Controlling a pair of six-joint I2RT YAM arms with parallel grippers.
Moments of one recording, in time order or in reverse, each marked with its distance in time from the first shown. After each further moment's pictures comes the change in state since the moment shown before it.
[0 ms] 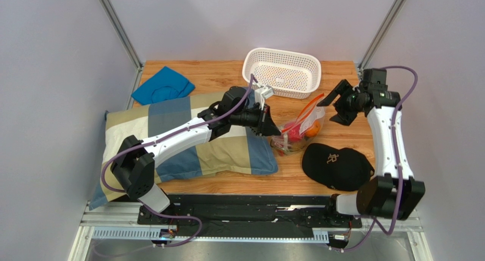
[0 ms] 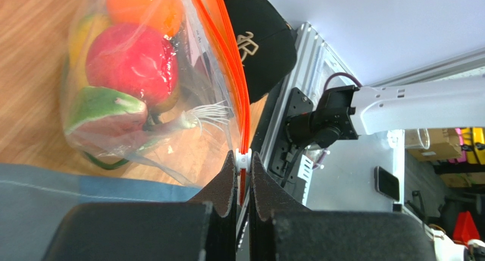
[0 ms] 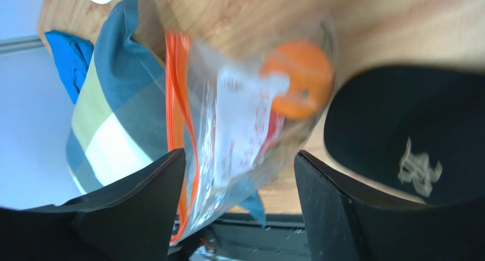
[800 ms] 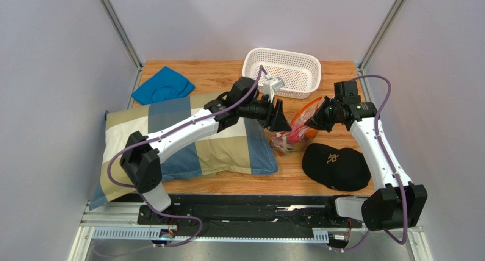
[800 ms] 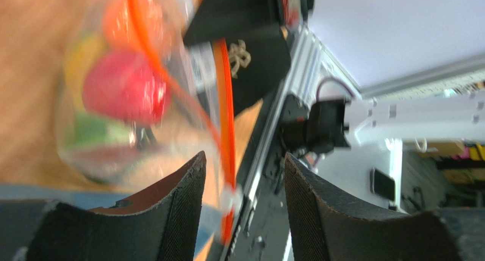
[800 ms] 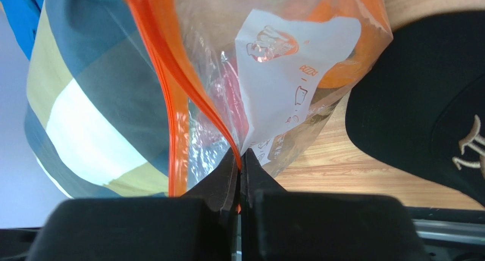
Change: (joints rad) left arm -0.028 0.050 0.122 -0.100 -0.013 0.003; right arm 0.235 -0.116 -0.222 0.082 0.111 0.156
